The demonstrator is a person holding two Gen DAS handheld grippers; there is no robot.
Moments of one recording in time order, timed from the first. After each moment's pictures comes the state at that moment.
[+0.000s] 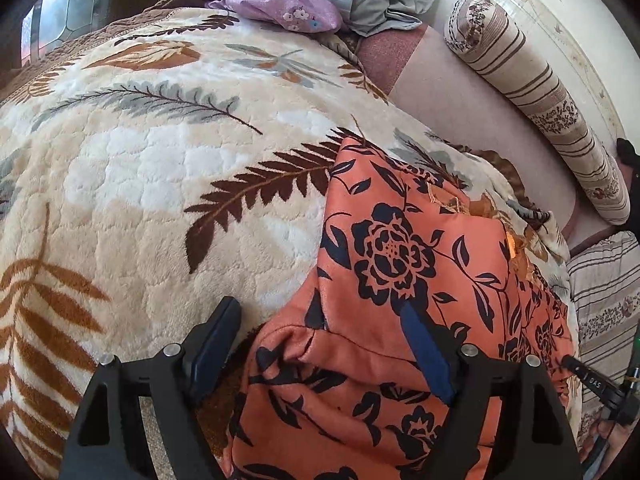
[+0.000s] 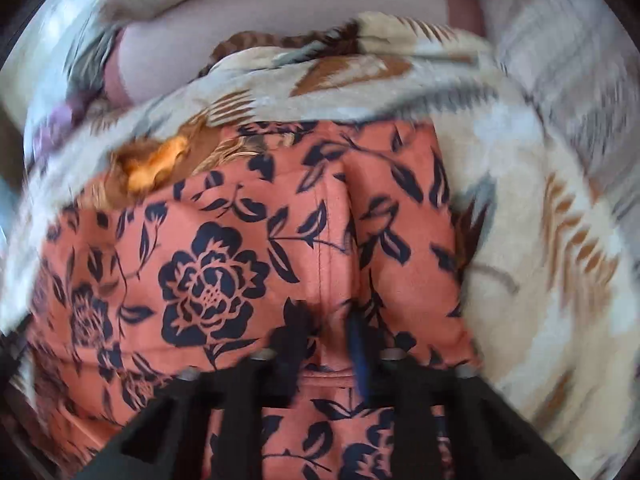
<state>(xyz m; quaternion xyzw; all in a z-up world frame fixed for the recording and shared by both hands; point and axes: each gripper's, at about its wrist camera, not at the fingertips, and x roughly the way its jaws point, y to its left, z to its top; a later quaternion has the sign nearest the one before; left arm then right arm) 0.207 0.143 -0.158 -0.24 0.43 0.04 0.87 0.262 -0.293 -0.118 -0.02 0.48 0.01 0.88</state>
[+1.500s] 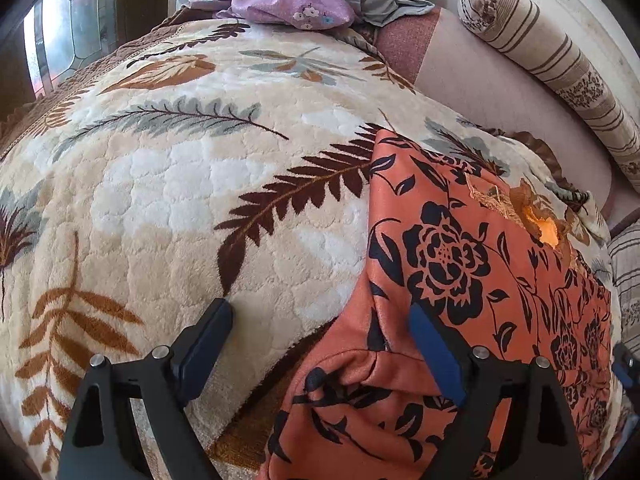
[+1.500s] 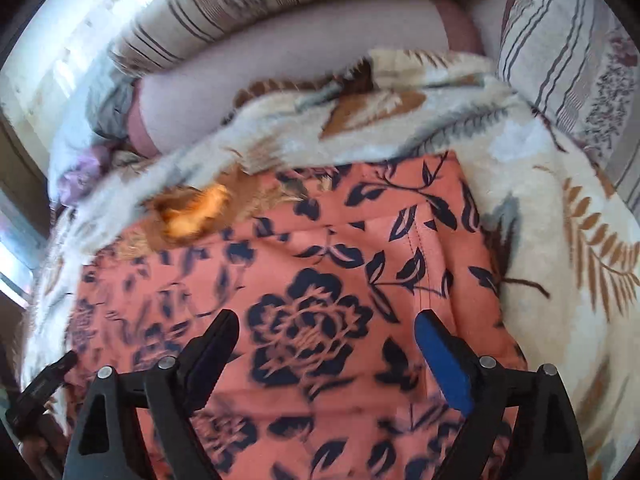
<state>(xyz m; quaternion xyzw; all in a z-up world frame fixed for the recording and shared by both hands) 0.223 0.144 -0.160 -0.18 0.45 0.10 0.87 0.210 -0.295 -0.102 0.14 0.41 0.05 0.90</state>
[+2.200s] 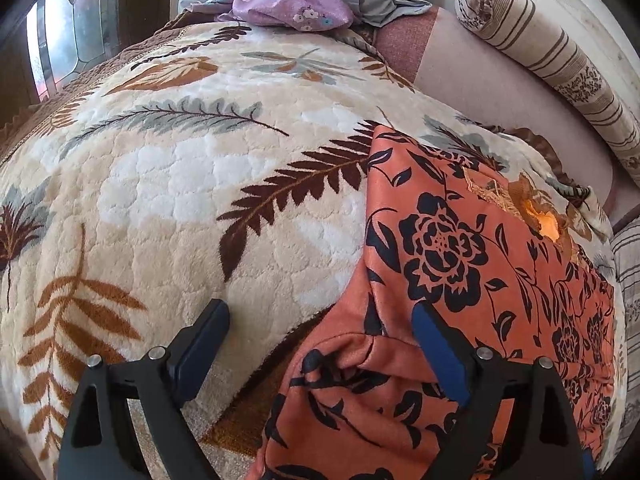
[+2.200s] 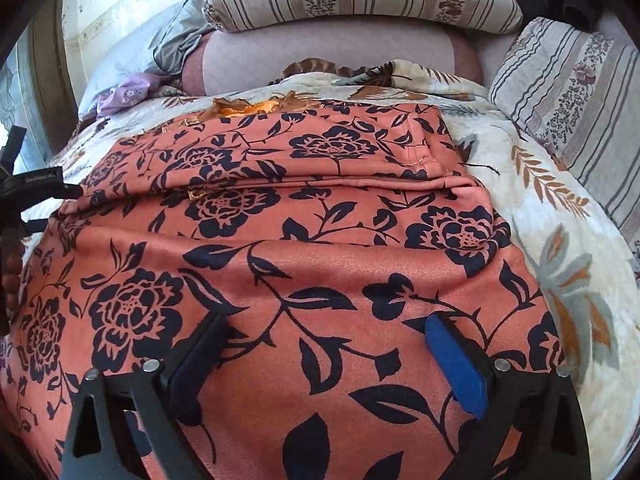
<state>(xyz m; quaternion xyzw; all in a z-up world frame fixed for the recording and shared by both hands) 0.215 0.135 -0.159 -0.15 0.45 0.11 0.87 0.125 -0.264 -0.200 0.03 0.37 0.04 0.93</state>
